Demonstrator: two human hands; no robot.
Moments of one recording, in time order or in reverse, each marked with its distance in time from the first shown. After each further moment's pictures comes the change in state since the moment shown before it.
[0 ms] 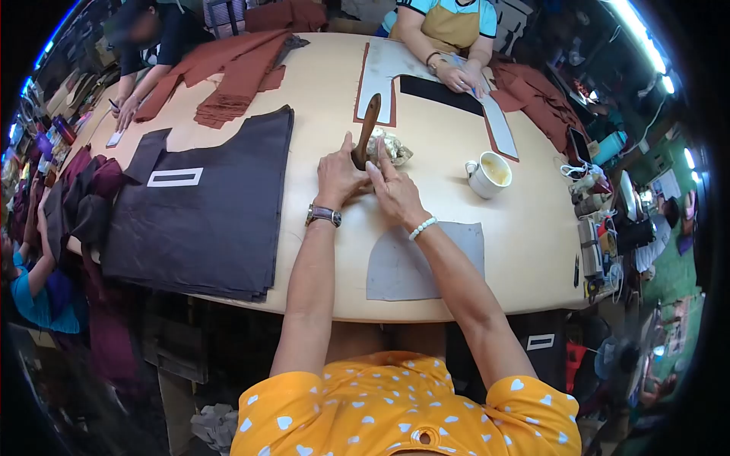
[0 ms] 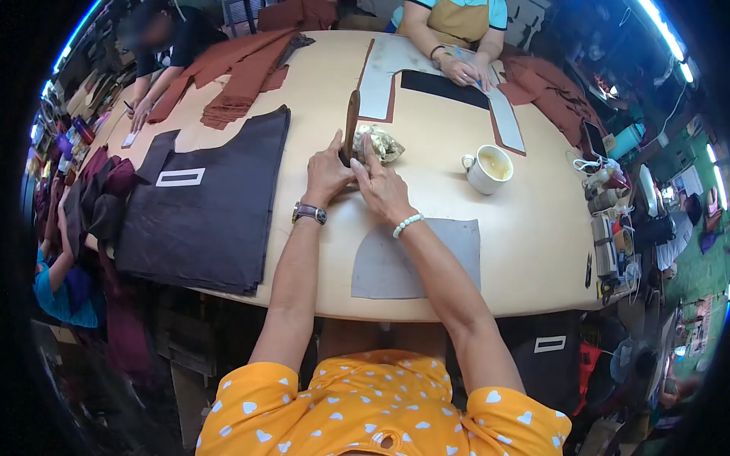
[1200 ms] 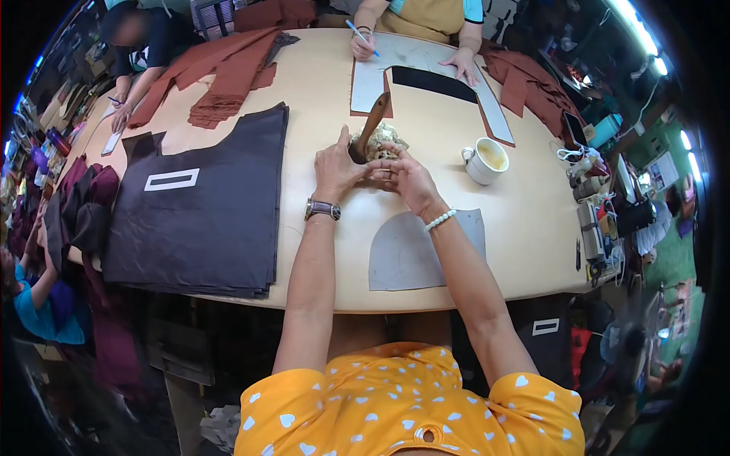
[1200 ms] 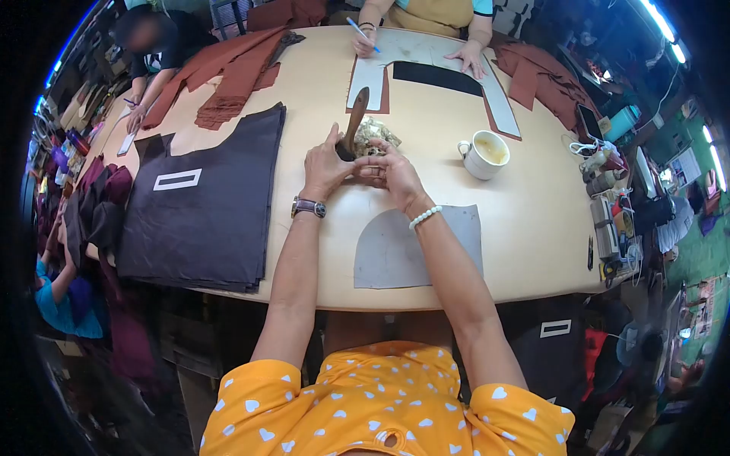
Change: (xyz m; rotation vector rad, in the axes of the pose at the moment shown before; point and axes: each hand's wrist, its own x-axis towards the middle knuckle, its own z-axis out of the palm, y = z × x) left_hand -0.004 0.000 0.003 0.037 0.026 0.072; right_hand -0.005 0.019 -0.013 1.265 -0.136 0.281
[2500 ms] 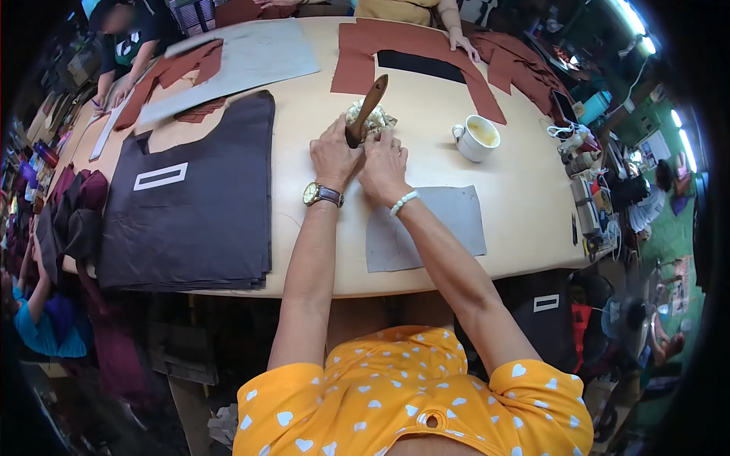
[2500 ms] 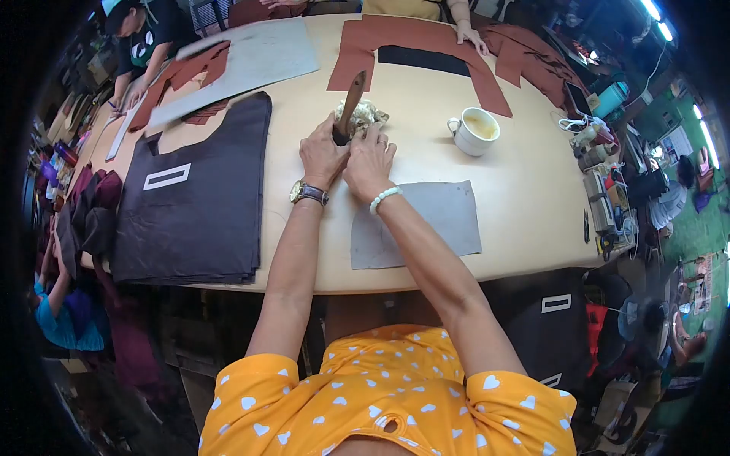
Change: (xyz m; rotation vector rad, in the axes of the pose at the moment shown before) left_hand -0.011 0.007 0.021 -0.042 0.201 0.042; right_hand 0.000 0.028 0.035 -1.584 0.391 -0.280
